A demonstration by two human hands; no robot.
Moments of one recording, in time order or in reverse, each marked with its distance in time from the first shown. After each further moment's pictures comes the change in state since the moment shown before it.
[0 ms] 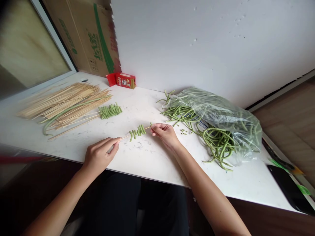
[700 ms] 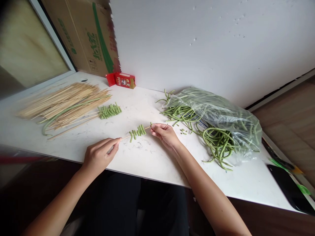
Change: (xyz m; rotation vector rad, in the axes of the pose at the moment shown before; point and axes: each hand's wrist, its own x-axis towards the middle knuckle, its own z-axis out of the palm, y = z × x) left_hand -0.001 -0.001 0.000 0.010 0.007 0.034; right_hand -0.001 0.000 -0.002 0.076 -0.002 0.057
